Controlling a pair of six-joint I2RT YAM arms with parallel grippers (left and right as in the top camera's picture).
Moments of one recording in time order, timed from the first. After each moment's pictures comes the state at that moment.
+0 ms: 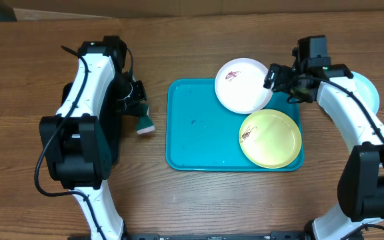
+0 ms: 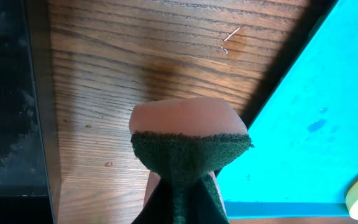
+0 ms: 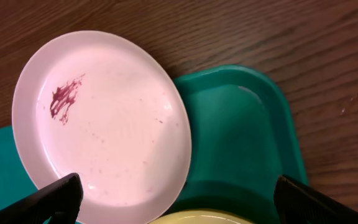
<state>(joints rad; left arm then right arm) -0.02 2.09 1.73 -1.35 0.22 -0.30 0.07 1.80 1.35 -0.66 -0.10 0.42</state>
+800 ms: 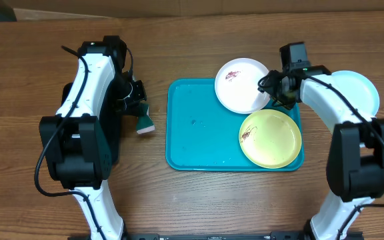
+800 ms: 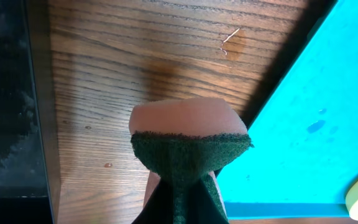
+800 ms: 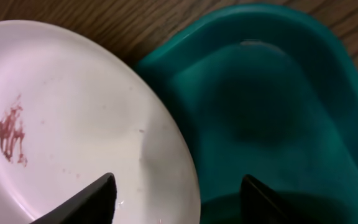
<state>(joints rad) -0.02 2.09 1.73 -1.35 0.22 -0.30 0.12 1.96 1.35 -0.61 -0.08 0.73</state>
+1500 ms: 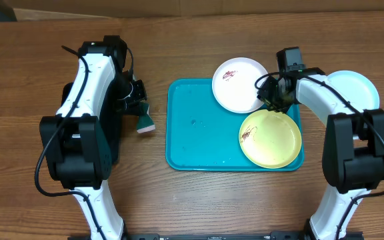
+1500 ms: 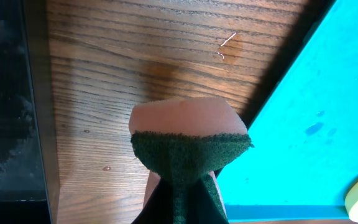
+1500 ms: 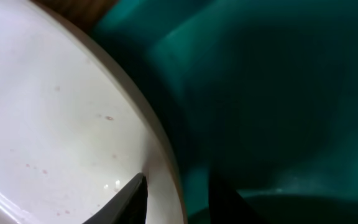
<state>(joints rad) -0.02 2.09 1.73 -1.34 0.22 -0.30 0.12 2.03 1.35 -0.61 -0.19 0.75</state>
